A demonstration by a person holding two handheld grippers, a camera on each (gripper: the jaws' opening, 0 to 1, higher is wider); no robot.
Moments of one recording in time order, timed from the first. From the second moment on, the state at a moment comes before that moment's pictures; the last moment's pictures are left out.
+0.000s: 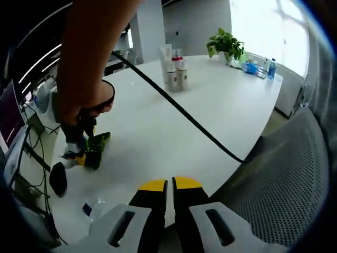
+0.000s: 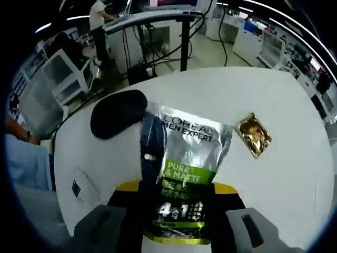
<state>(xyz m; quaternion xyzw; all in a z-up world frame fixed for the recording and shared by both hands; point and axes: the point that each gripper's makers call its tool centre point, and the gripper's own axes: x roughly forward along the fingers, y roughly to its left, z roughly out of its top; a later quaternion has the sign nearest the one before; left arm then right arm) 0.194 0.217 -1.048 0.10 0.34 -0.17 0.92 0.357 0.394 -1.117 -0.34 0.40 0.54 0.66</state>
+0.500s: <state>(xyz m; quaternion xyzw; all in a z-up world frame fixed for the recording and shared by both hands) 0.193 0.218 -1.050 0.10 0.35 -0.17 0.92 0.351 0.378 -1.112 -0.37 0.37 0.59 0.62</state>
